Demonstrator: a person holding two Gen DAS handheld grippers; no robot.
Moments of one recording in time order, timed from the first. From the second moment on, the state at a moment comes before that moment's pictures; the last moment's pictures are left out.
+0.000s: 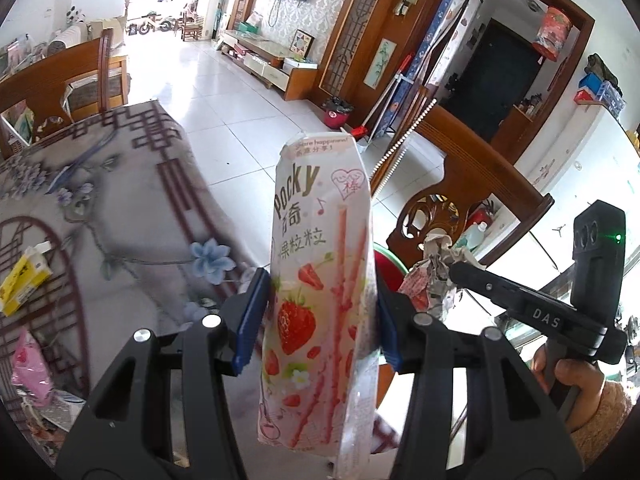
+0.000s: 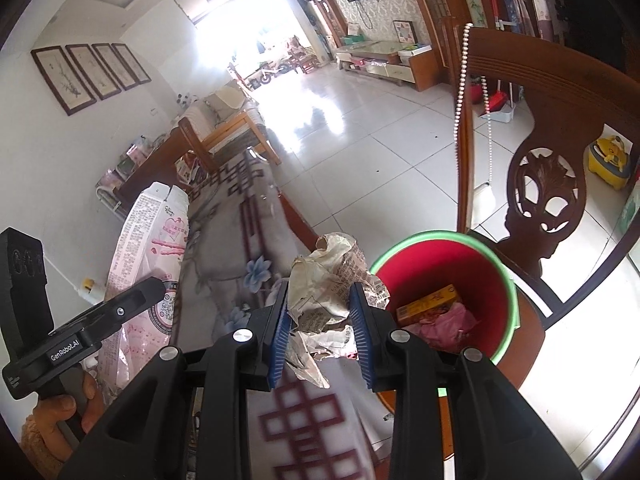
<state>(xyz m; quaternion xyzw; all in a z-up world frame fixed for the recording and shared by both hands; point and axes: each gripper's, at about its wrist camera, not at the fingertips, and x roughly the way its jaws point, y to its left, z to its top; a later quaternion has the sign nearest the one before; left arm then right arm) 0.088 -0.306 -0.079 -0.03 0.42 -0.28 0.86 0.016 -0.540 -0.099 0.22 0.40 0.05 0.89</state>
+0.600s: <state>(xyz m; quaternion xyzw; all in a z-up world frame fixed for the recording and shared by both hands) 0.099 -0.396 -0.109 0.01 0.45 -0.30 0.84 0.012 -0.618 -0.109 0.25 0.41 0.04 0.88</state>
